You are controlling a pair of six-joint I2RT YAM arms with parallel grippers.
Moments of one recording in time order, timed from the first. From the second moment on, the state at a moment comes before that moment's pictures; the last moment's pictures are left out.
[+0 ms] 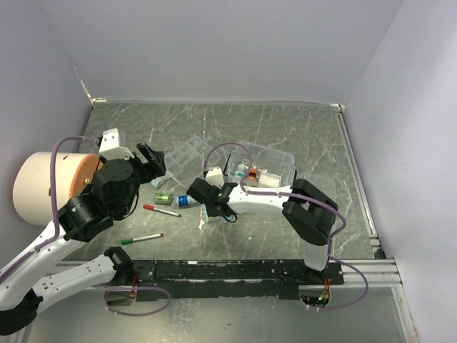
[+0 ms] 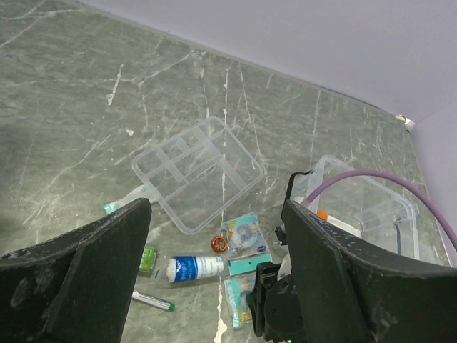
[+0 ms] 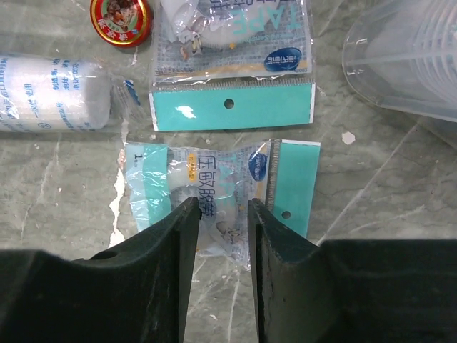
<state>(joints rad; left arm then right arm) -0.84 0.76 1.02 -0.53 -0.76 -0.60 1.09 1.85 1.17 -0.50 0.45 0.74</state>
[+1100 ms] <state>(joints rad) -0.84 0.73 1.00 -0.54 -0.86 -0.63 1.03 1.44 1.14 -0.48 0.43 0.69</state>
